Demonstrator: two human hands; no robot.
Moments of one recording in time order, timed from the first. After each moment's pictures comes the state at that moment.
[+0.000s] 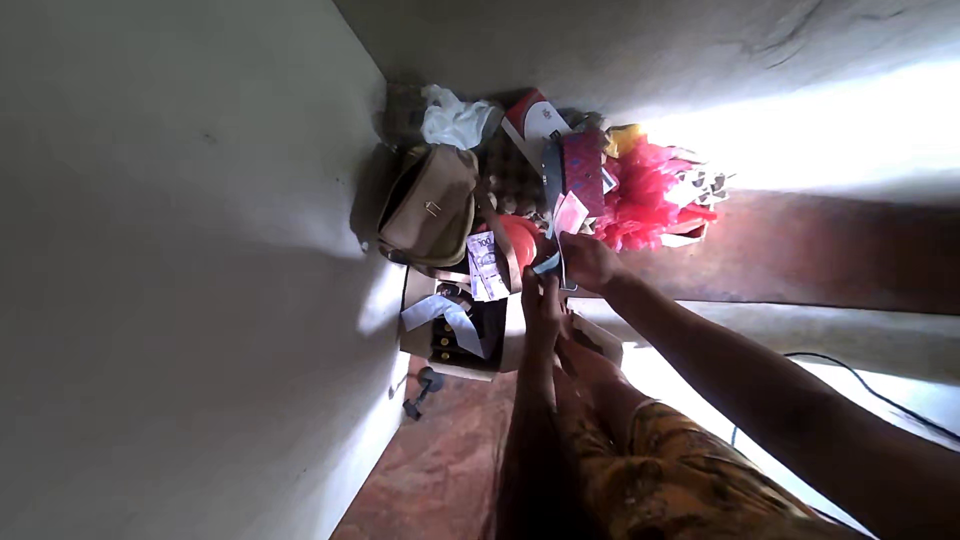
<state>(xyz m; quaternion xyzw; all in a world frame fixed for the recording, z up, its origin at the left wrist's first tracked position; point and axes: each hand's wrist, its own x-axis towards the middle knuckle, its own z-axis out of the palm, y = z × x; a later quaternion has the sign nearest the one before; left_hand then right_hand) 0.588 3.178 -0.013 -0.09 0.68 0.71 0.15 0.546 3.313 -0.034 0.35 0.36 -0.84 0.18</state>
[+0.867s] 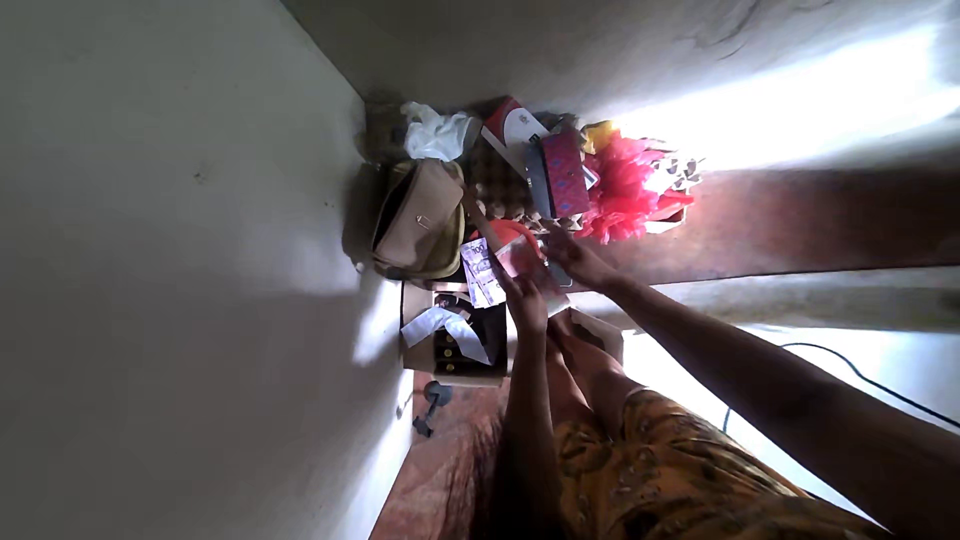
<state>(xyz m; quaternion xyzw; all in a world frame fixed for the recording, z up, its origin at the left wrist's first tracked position) 0.565 3.164 -0.024 -0.15 0.77 0.58 0.21 0.552 3.309 -0.016 0.18 0.75 -0.61 0.20</state>
